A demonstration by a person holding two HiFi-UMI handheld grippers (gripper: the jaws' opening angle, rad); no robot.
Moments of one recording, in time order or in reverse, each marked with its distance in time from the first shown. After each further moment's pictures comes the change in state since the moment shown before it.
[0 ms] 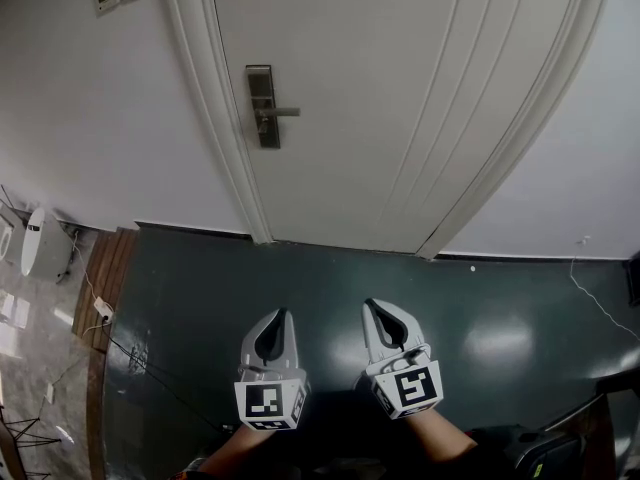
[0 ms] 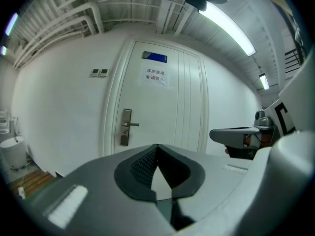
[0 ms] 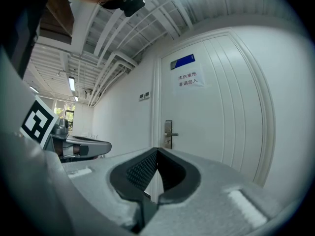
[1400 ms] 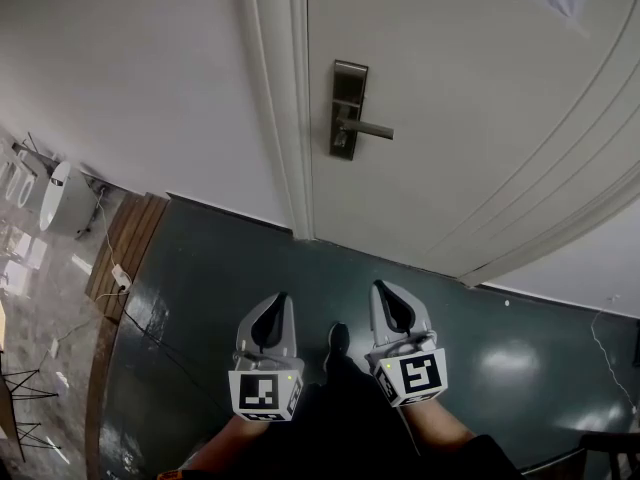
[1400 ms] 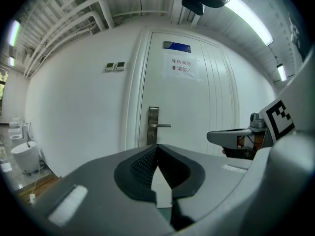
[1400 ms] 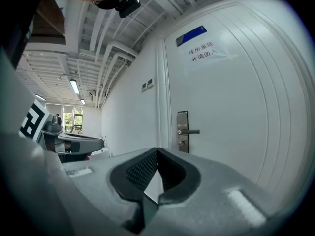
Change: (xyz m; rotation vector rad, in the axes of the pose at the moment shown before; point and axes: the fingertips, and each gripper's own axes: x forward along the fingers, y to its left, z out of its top) left arm 0.108 0.169 0.031 0.007 0.007 0.161; right arm 0.228 0.028 -0.001 0.036 0.011 0.152
